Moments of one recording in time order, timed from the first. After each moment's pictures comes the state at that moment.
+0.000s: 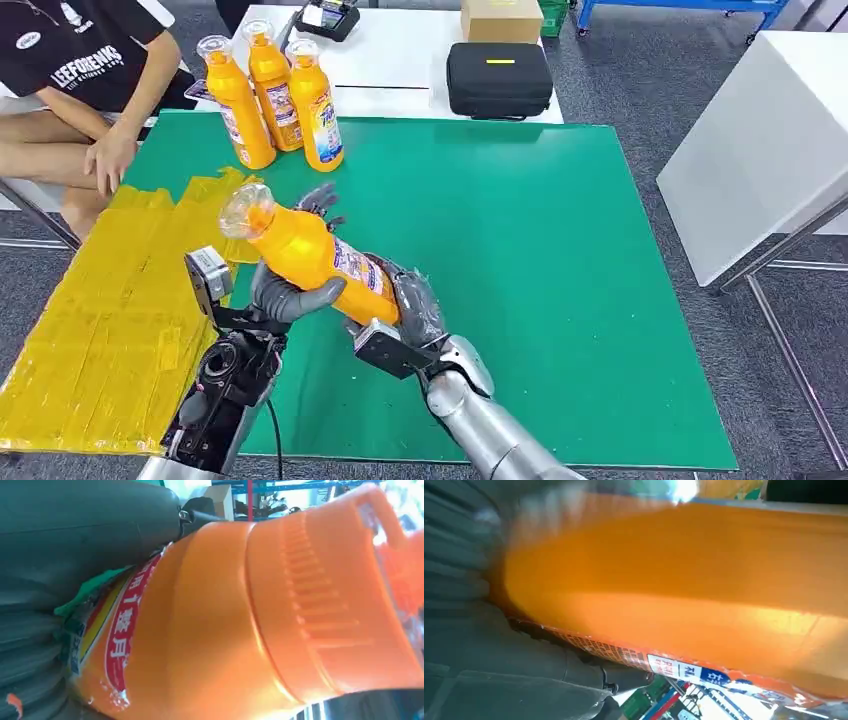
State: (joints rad) left arm -0.32 -0.19 -0.22 -1.07 0.08 -0.36 -0.57; right arm -0.41 0.28 0.39 -0.58 0.57 -0.28 -0.68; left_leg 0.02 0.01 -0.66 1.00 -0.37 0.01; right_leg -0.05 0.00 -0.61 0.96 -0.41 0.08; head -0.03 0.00
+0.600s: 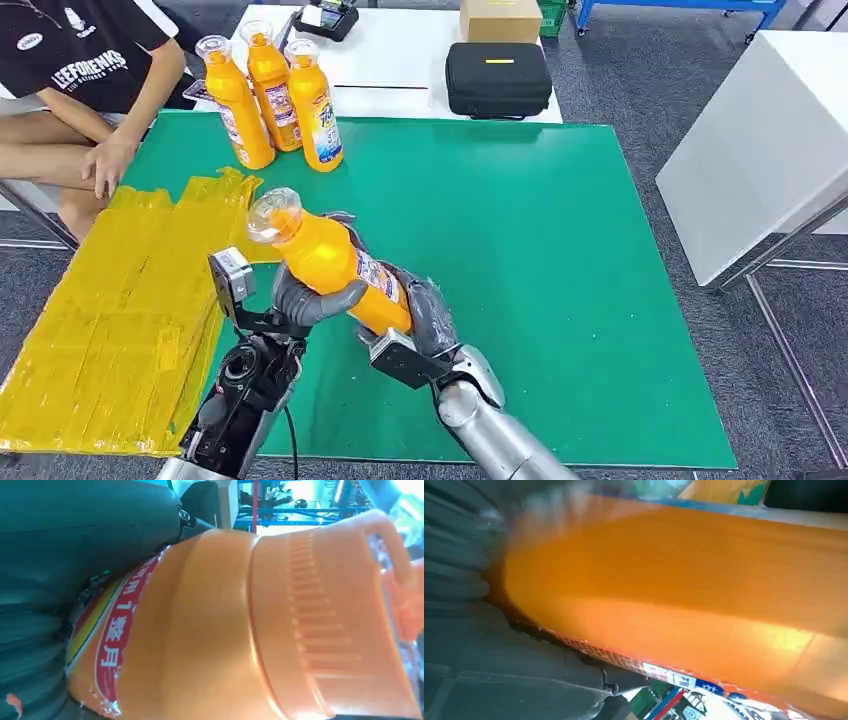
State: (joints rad) left arm -0.32 -0.23 -0.26 -1.04 0.09 -0.33 -0.57; right arm -0.36 0.22 0.44 -0.66 0.52 -0.30 -0.68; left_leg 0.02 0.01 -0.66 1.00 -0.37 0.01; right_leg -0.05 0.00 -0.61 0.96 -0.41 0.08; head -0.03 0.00
